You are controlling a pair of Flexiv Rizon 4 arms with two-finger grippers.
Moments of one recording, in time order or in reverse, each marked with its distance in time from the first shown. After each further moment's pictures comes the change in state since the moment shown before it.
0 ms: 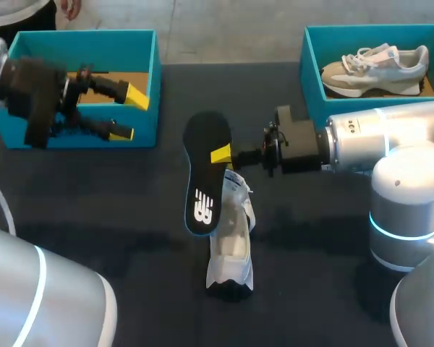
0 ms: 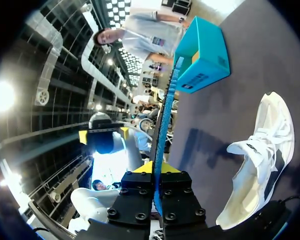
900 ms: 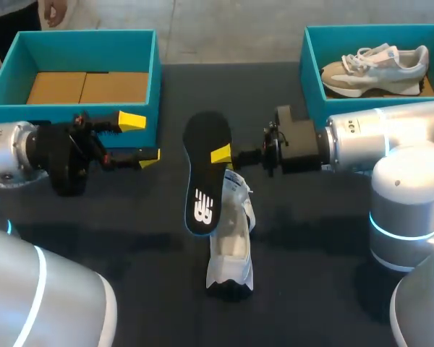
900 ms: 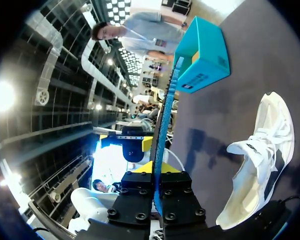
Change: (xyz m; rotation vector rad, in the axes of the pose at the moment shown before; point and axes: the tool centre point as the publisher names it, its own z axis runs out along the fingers) left arm 0.023 -0.010 0.026 -0.079 -0.492 -0.037; right arm 0.000 0.000 0.000 0.000 0.000 0.000
